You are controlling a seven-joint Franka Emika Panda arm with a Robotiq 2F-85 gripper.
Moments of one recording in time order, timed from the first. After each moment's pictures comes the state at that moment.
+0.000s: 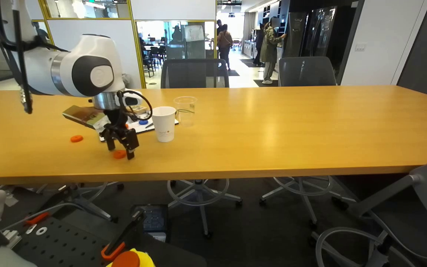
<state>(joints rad) 0.18 0.17 0.08 -2.72 0.03 2.91 0.34</state>
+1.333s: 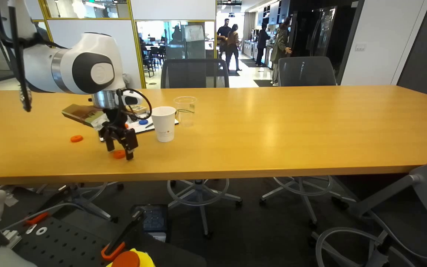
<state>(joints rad) 0.18 0.15 0.08 -2.73 0.02 2.85 0.36</state>
